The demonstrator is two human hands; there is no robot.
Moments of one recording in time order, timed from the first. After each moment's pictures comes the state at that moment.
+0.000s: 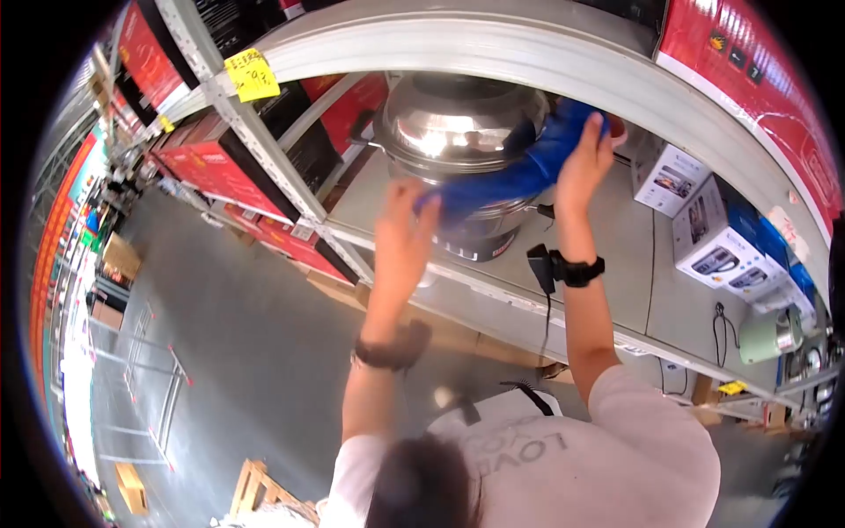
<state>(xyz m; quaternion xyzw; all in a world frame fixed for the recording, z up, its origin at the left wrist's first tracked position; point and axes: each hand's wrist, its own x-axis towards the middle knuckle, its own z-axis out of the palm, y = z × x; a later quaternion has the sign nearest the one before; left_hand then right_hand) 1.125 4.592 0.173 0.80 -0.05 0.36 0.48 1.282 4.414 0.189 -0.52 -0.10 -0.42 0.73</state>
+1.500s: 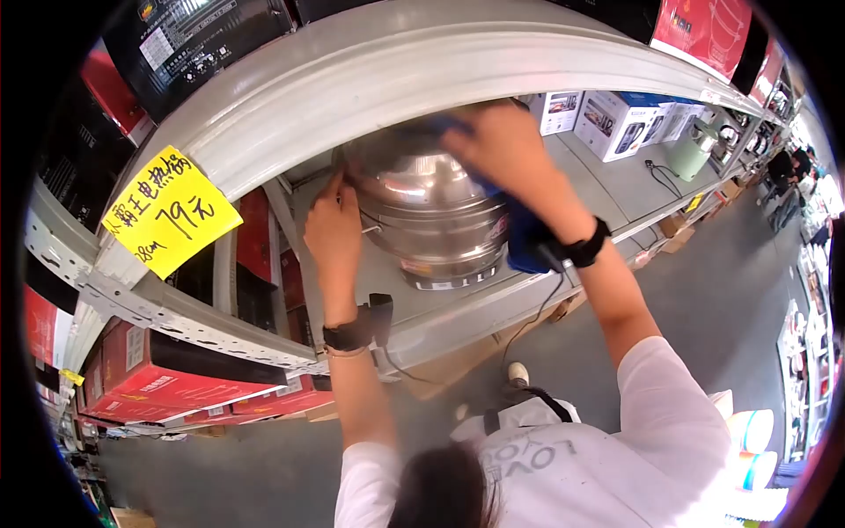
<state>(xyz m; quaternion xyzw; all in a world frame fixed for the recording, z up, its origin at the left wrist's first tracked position) 1.328 4.790 0.172 0.88 -0.14 0.28 0.36 1.264 4.562 0.240 -0.92 -0.06 -0.38 0.07</state>
